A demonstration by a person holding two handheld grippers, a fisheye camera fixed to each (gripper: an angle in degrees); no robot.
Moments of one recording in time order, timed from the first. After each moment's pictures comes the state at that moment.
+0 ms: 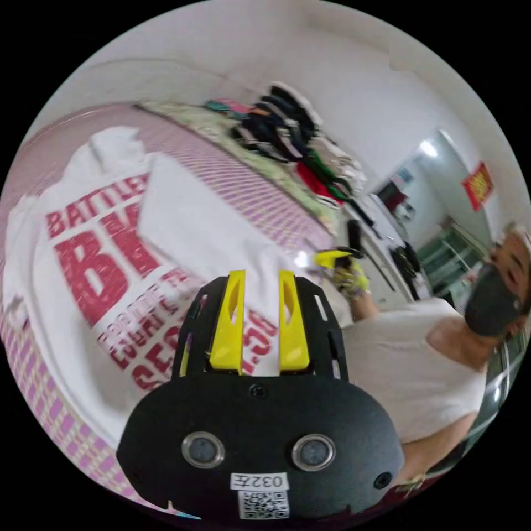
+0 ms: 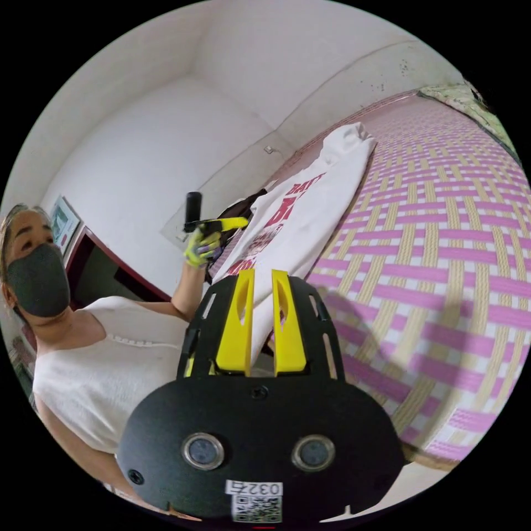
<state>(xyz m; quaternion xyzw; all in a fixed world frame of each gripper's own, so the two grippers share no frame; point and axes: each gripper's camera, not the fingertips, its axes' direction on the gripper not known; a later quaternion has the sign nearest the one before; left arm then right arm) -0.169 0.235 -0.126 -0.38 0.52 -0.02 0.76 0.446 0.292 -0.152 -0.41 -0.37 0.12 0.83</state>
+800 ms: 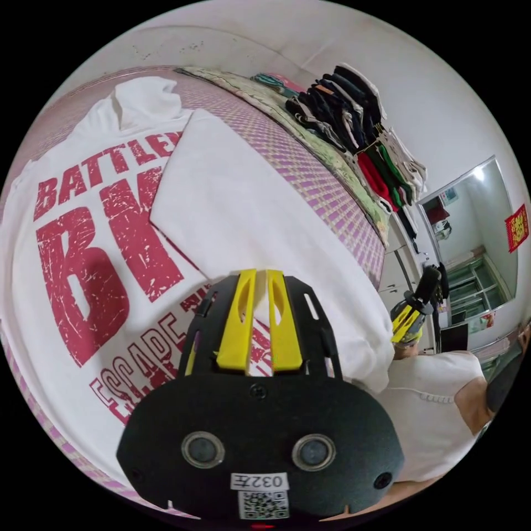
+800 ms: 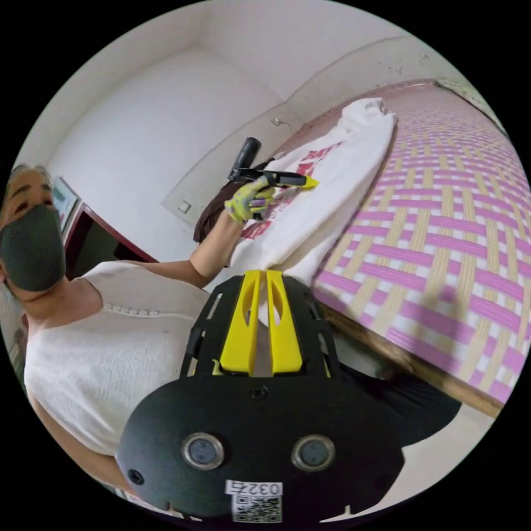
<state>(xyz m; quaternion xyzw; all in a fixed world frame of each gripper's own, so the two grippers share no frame) -0.123 0.244 -0.030 -0.44 0.47 0.00 0.77 0.411 0.315 -0.166 -0.48 -0.33 0.08 0.81</state>
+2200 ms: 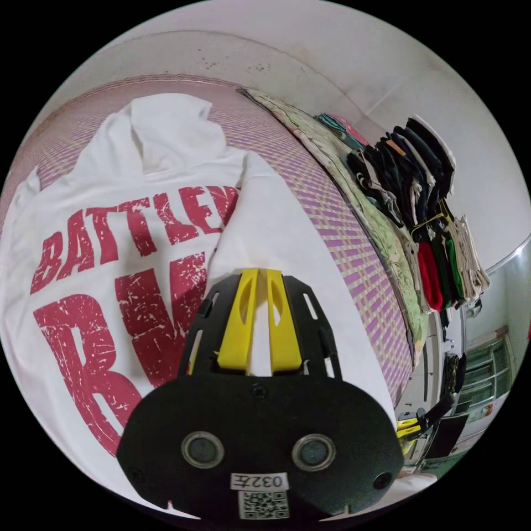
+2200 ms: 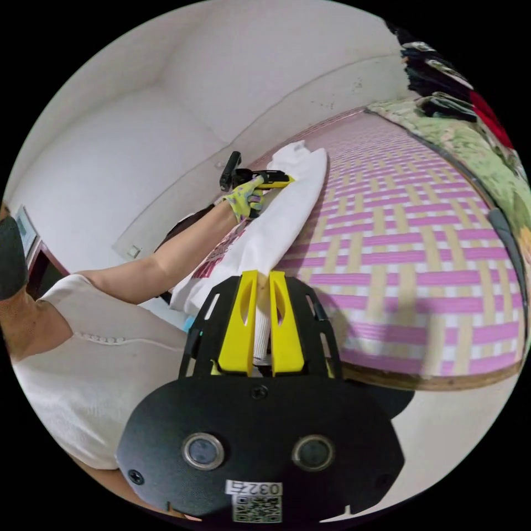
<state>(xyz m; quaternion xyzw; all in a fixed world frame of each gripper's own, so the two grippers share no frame) 0.026 0.179 0.124 -0.42 0.34 -0.10 0.83 0.419 0.312 -0.196 -0.38 -0.18 0.11 0.90</state>
